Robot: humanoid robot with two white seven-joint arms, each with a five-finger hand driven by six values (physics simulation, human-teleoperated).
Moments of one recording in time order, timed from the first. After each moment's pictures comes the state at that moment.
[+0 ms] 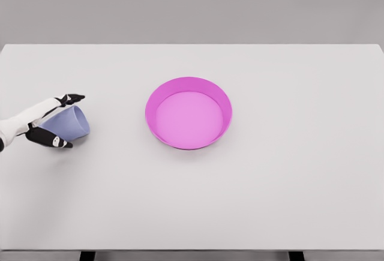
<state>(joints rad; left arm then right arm) -0.08 0.82 -0.16 -1.76 -0.05 0.20 -0.50 0.03 0.00 0.32 0.05 -0.09 -0.07 -0.11</state>
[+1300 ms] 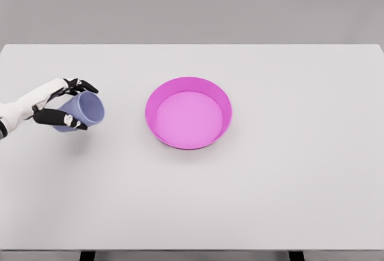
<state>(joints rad) -0.16 0.79 -0.16 -1.76 0.13 0.13 -0.50 0.03 0.00 0.32 0.05 -0.09 -0.07 -0.11</state>
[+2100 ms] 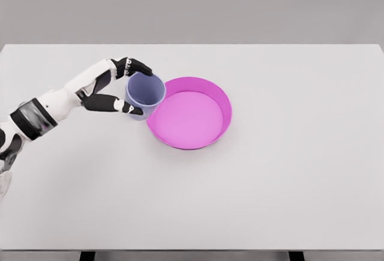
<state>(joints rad) -0.28 0.57 -0.27 -1.76 0.34 0.00 -0.50 0.03 0.00 0.32 0.05 -0.09 -0.07 -0.11</state>
